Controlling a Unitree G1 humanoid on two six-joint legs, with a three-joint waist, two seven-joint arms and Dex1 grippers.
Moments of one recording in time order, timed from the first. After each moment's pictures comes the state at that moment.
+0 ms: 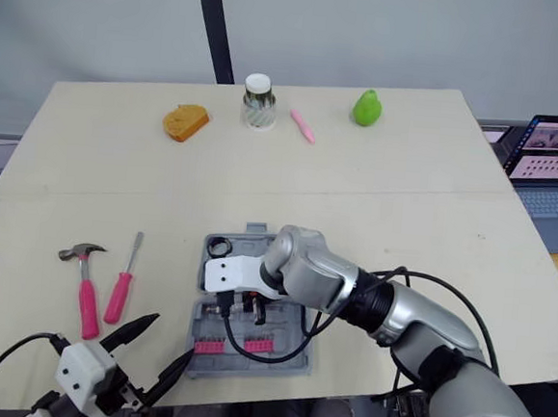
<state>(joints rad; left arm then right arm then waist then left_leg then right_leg) 0.78 0.33 0.13 -0.57 -0.23 -0.15 -0.54 -1.01 -0.37 0.98 -0.08 -0.04 0.92 1.16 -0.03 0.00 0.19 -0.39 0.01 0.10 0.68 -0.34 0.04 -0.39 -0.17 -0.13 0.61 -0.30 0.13</state>
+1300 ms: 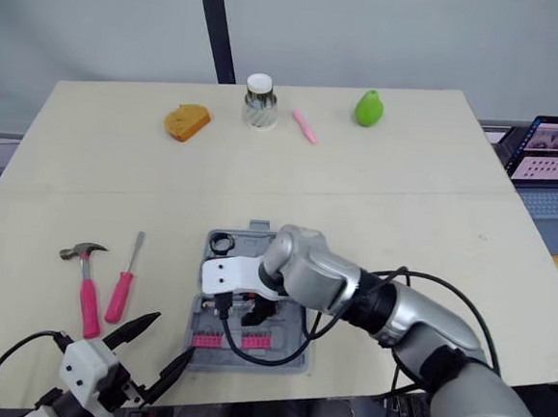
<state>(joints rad) 0.76 0.33 0.13 -0.54 -0.23 -0.15 -0.54 -1.01 -0.42 0.93 -0.15 -0.01 0.95 1.19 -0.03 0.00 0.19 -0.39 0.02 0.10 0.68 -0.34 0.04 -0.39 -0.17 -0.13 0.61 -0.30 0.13</state>
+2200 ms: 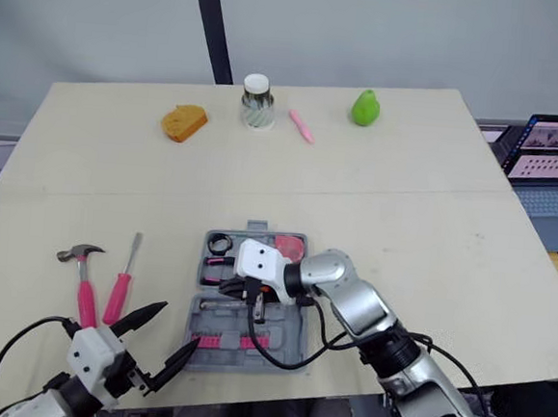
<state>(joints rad) 0.68 0.37 0.12 -0.53 -0.23 -0.12 -0.55 -0.57 -0.32 0.53 -0.03 0.12 0.36 1.03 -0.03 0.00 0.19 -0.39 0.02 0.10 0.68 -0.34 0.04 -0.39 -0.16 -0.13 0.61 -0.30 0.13</state>
